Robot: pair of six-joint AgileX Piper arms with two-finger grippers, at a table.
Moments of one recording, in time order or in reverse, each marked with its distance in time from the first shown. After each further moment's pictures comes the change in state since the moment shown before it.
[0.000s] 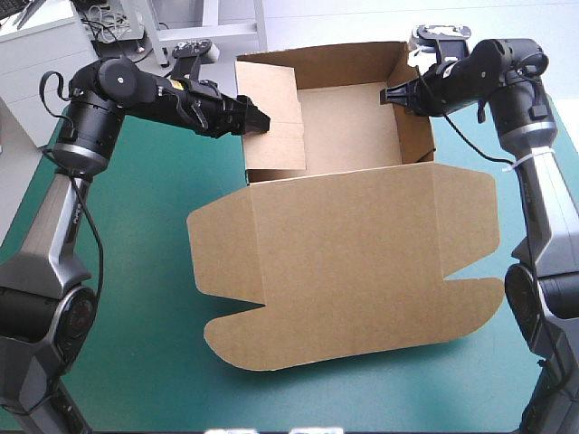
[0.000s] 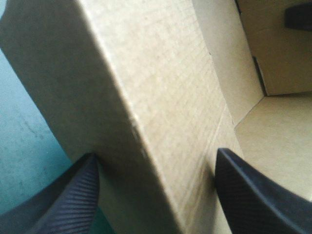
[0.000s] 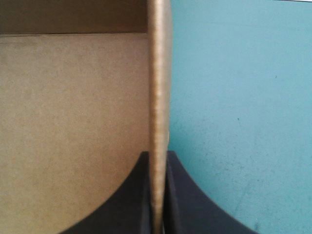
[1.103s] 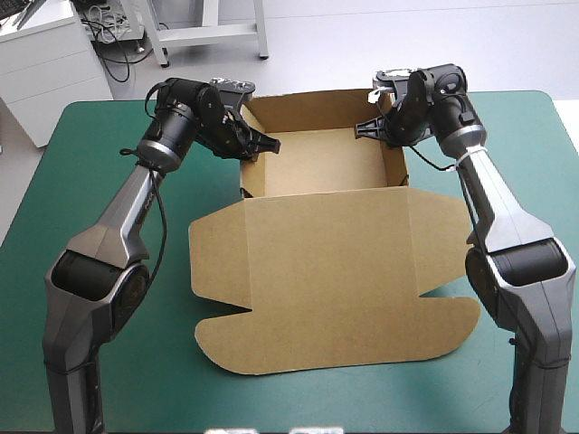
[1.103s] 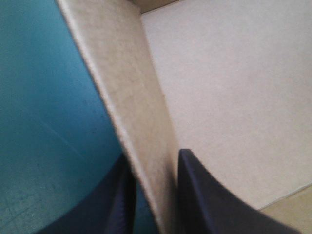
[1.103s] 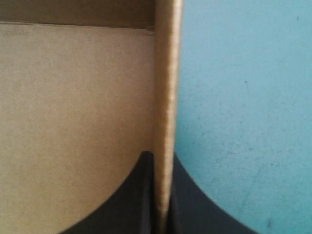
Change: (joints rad) left arm -0.131 0.242 -0.083 0.487 0.009 -0.186; right arm 0.102 0.199 0.000 -0.182 0.020 0.114
